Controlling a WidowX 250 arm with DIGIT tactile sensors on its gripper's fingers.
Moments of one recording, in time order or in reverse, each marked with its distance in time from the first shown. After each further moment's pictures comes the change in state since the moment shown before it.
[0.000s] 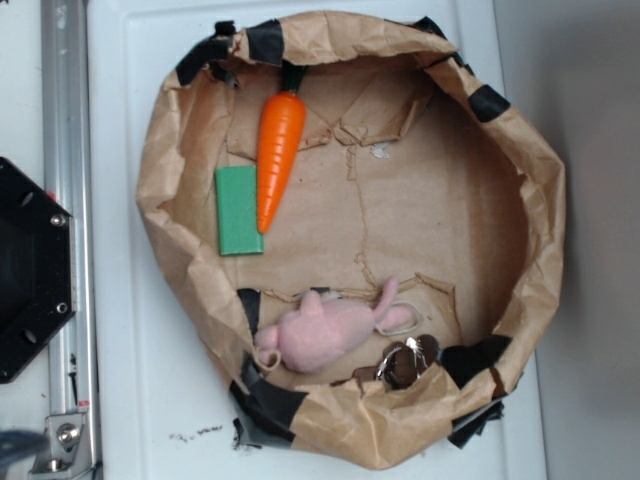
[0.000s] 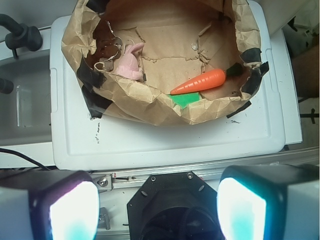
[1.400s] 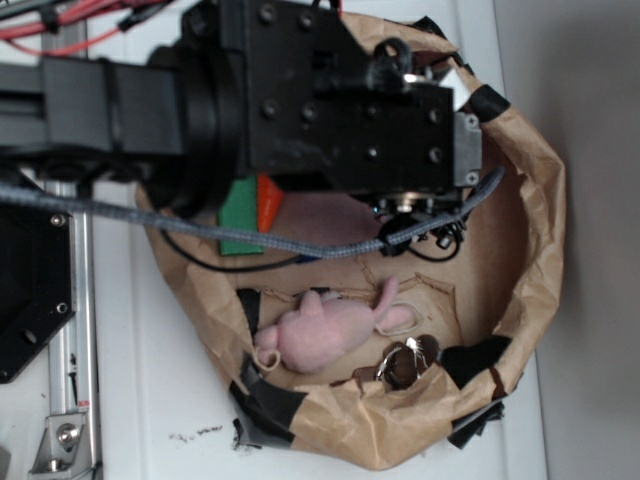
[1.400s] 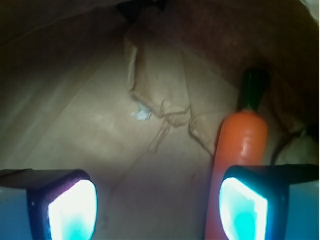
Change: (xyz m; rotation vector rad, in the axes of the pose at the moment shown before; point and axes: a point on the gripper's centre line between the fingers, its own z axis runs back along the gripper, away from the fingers) arm 0.137 0.052 -0.189 0.243 0.010 0.894
